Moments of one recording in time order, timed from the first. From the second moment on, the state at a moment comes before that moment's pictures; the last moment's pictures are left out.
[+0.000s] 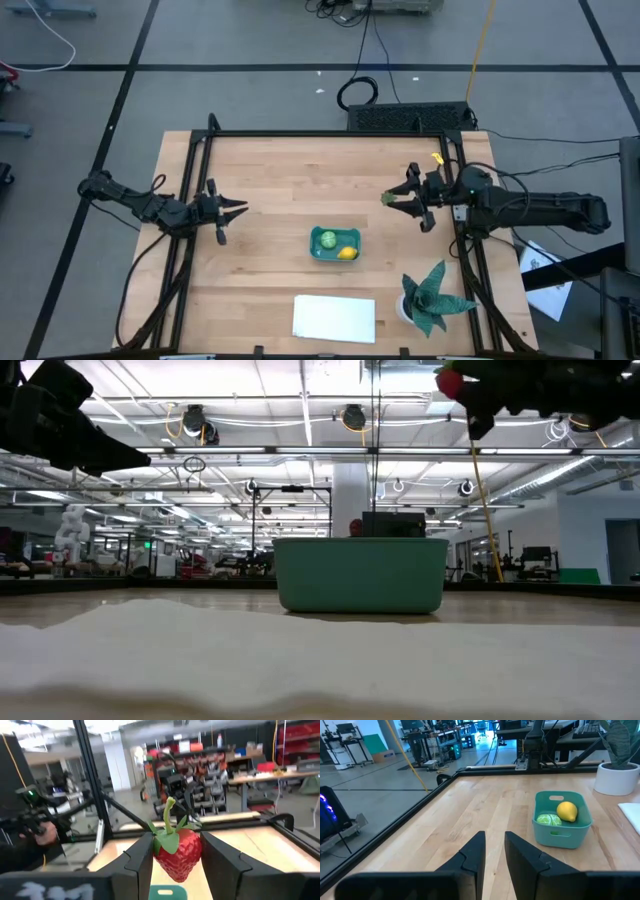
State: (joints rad) left arm -0.39 0.15 0.13 -0.16 -0.65 0.00; right arm -0.20 0.64 0.31 0.43 -0.31 0.19
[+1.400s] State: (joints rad) left arm -0.39 0.15 0.13 -0.17 -0.63 0.01; right arm -0.22 1.56 1.21 -0.51 -0.59 0.15
